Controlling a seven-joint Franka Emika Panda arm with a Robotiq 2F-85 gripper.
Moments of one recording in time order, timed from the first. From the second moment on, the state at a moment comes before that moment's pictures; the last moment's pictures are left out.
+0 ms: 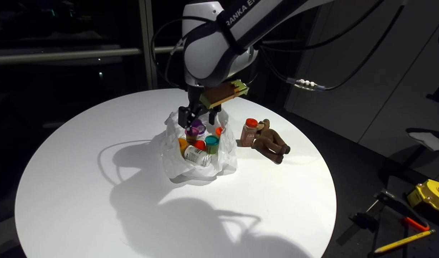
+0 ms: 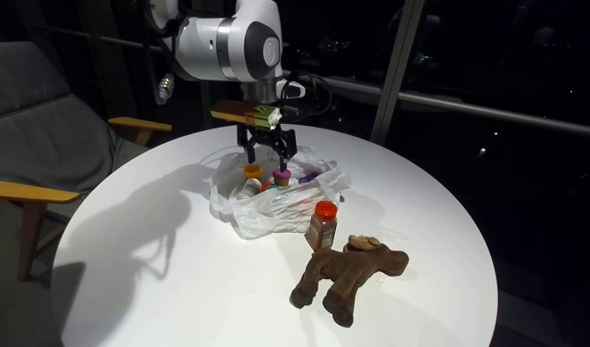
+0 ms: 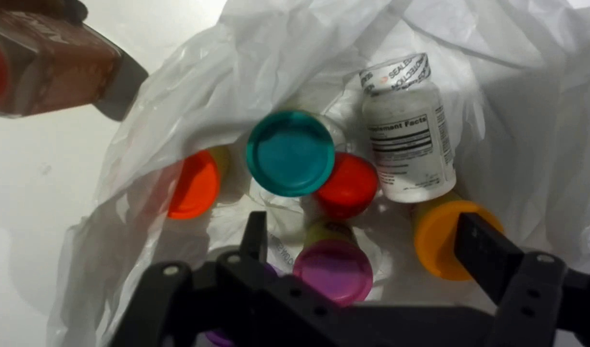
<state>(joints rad) 0.17 0.88 -0.05 -1.47 -0.10 2.36 0.20</state>
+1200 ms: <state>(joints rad) 0.07 1.22 -0.03 -0.91 0.05 2.10 0.32</state>
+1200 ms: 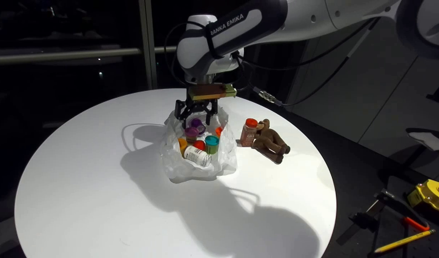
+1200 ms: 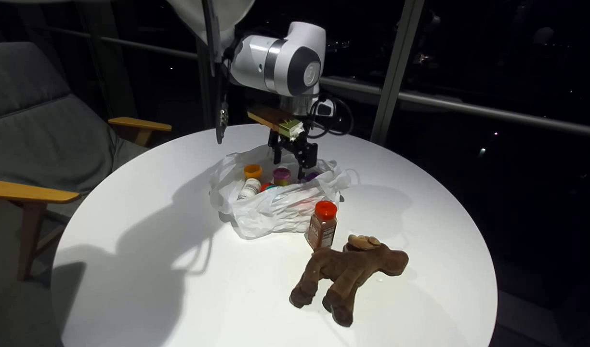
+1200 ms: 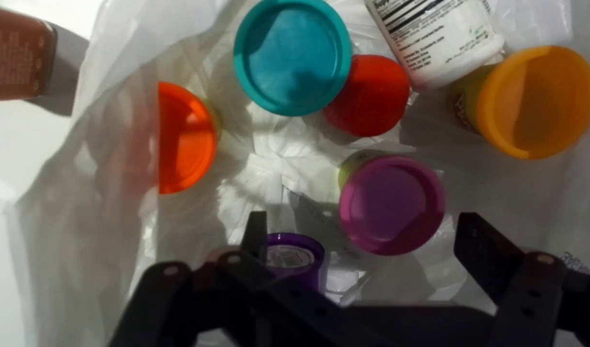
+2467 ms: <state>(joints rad) 0.13 1.32 -0.13 -0.78 0.04 2.10 0.58</state>
